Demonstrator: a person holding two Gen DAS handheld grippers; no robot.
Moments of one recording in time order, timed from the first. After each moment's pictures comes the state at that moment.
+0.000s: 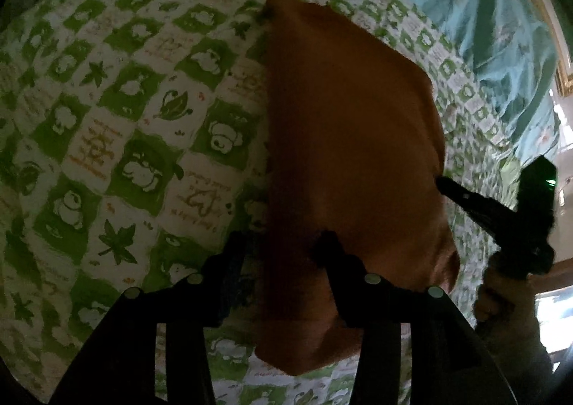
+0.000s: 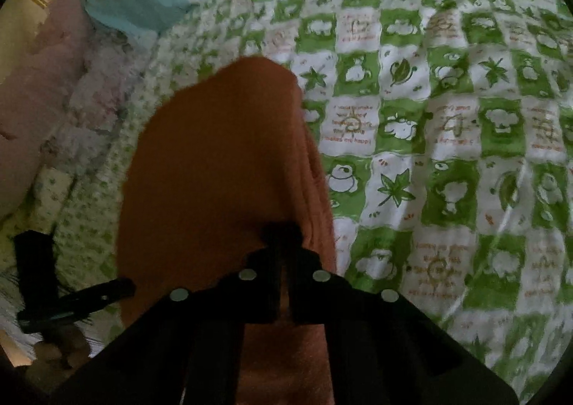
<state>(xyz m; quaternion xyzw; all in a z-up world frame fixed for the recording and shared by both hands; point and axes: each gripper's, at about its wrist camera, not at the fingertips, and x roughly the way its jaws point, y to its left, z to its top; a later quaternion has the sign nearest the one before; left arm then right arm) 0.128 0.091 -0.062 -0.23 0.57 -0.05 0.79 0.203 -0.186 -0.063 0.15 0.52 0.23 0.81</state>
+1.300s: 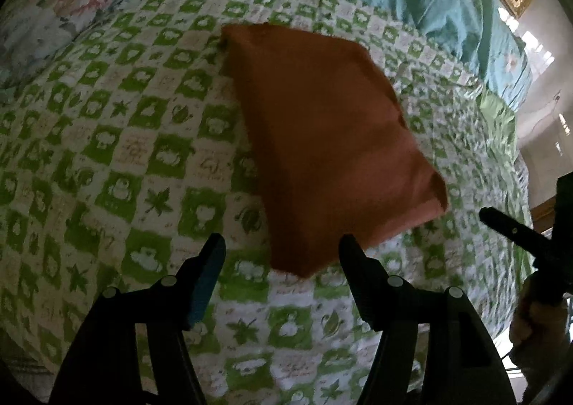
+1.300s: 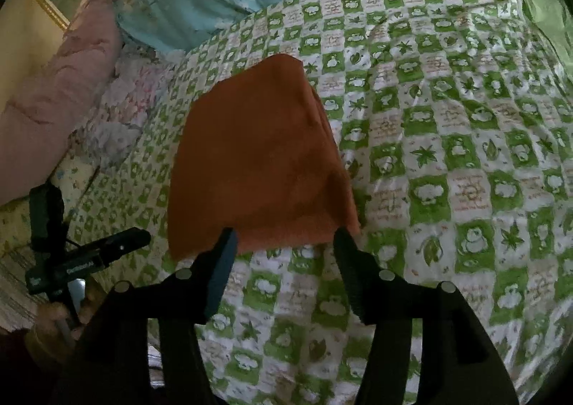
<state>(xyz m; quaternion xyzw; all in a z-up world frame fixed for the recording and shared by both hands) 0.044 0.083 -0.012 -0.10 0.54 -0.09 0.83 0.033 -0.210 -0.012 0.16 0.47 0.17 0.85</state>
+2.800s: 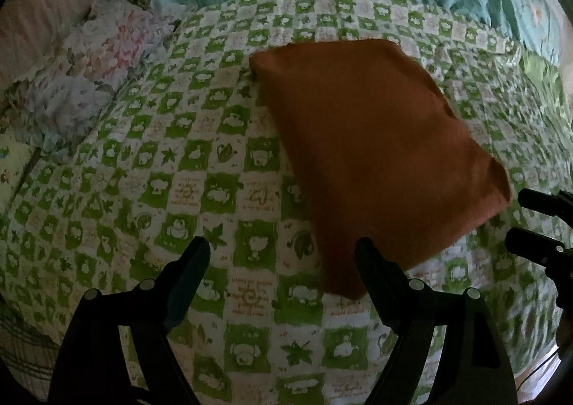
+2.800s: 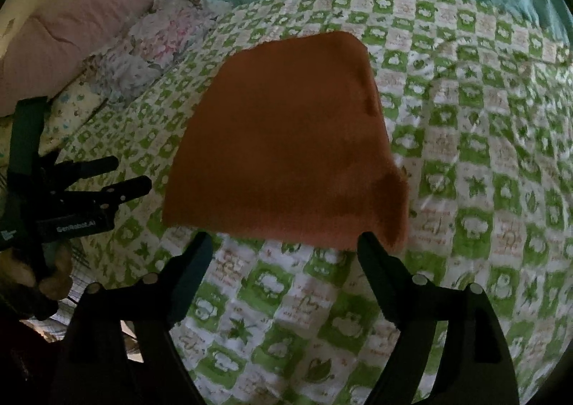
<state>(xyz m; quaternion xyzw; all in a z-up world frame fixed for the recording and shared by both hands) 0.053 0.057 -0.006 0.05 0.51 0.01 0.86 0.042 -0.154 -0.028 0.04 0.47 0.23 0.85</state>
